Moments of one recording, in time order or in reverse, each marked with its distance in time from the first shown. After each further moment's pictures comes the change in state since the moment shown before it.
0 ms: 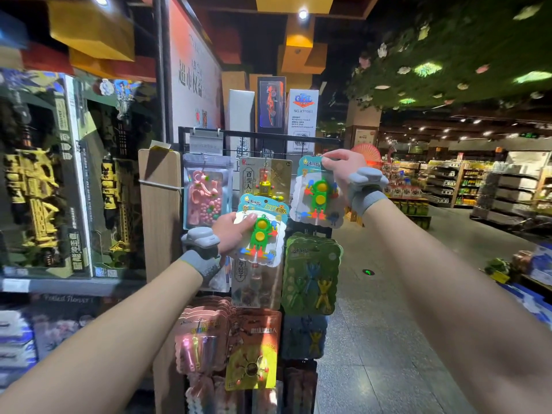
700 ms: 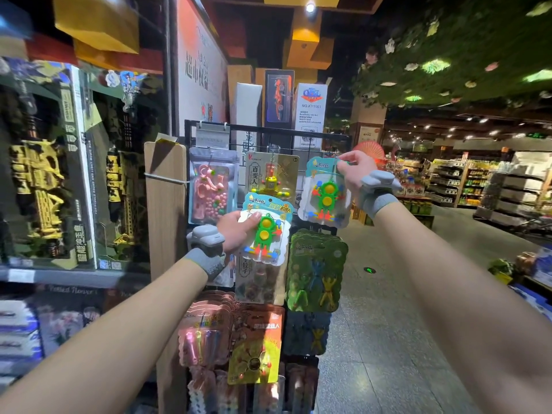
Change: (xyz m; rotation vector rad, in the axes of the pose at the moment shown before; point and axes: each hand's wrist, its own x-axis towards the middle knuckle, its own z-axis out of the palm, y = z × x) left_hand 0.007 -0.017 0.004 -0.033 0.000 -0.028; right_hand 0.004 0.019 -0.001 -0.112 0.064 -0.028
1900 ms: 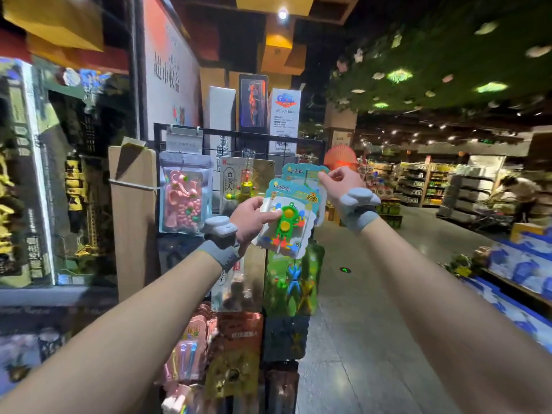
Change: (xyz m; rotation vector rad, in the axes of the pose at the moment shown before) left_hand -0.003 0.073 0.039 -0.598 -0.165 0.086; right_hand -0.028 0.002 -0.023 -0.272 0.062 0.006
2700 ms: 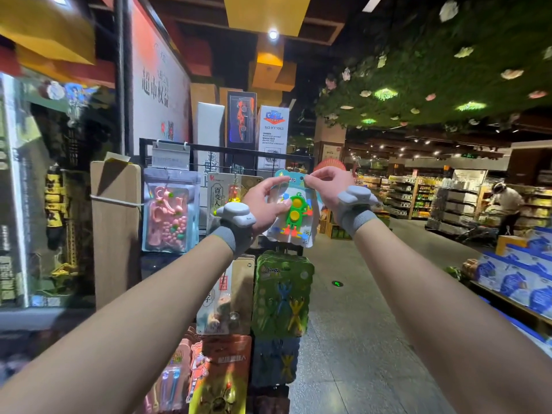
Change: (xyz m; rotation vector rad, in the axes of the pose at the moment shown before) left_hand 0.042 0.034 0.029 0.206 0.002 0.356; right_hand 0.015 -0.018 -0.013 0.318 -0.058 -0.043
